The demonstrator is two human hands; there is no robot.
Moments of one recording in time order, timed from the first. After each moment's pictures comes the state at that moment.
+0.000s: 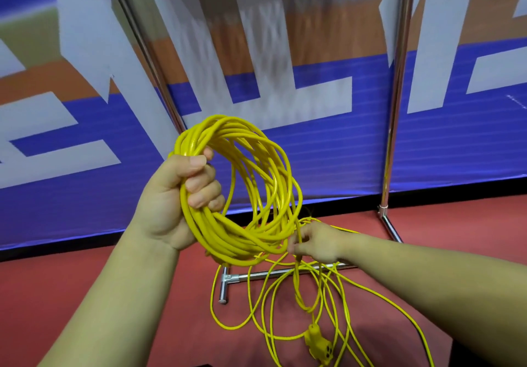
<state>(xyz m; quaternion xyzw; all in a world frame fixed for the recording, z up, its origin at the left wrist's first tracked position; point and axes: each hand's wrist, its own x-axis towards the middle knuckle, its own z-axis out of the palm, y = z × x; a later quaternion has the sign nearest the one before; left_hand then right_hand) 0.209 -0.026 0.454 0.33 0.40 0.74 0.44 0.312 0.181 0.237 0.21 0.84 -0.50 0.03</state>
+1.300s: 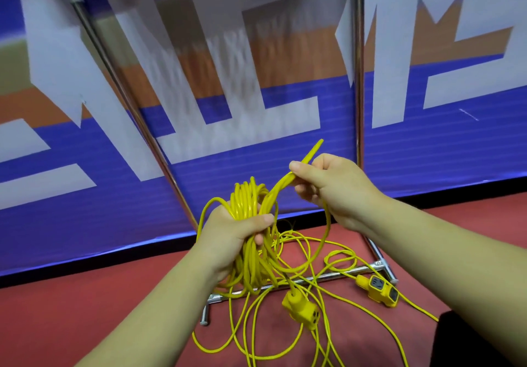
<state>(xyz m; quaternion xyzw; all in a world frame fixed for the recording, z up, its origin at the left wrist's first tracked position) 0.259 0.048 0.380 0.31 0.65 0.61 0.34 0.392 0.203 0.405 0.22 0.58 -0.72 -0.31</state>
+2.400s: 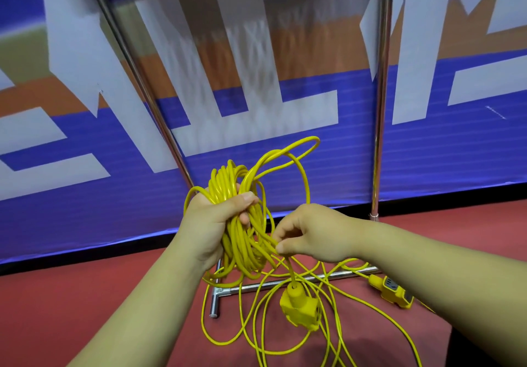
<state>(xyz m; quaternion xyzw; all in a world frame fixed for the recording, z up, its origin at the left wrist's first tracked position) 0.231 0.020 0.404 0.28 0.59 0.69 0.30 0.361 0.173 0.364 0.03 0.92 -0.38 -0.04</state>
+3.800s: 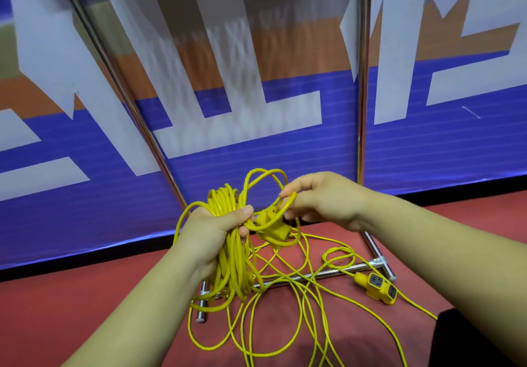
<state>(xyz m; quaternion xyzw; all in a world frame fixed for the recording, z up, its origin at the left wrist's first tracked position) 0.238 0.036 0.382 0.20 0.67 0.63 0.35 0.376 0.213 0.381 0.22 0.69 -0.68 -0.09</state>
